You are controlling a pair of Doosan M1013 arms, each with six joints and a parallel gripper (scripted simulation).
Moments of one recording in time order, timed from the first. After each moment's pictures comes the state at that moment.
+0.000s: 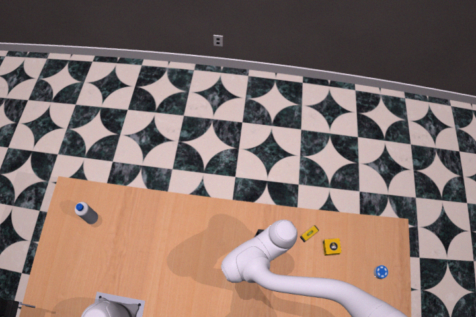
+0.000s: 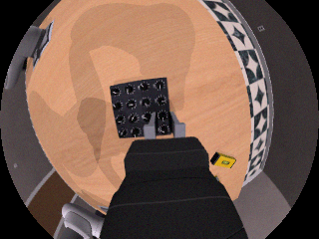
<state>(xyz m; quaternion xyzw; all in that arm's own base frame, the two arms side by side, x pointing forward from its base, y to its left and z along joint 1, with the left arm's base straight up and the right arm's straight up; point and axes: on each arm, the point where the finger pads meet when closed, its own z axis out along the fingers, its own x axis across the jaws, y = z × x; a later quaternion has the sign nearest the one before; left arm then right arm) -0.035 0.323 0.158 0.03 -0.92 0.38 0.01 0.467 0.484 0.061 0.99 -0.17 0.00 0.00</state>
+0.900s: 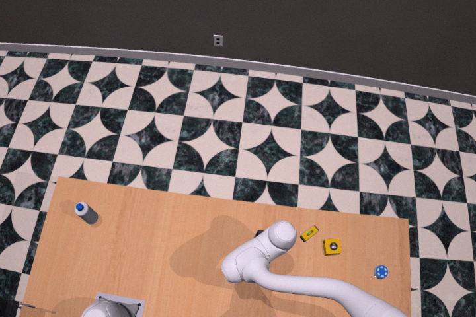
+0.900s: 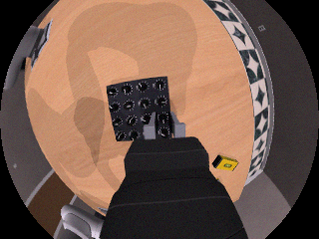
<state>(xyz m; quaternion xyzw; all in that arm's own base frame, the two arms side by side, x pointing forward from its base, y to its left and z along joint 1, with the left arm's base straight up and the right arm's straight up) -0.035 0.323 0.158 0.03 -0.92 0.38 0.01 0.467 0.484 0.047 0.99 -0.17 0.00 0.00</state>
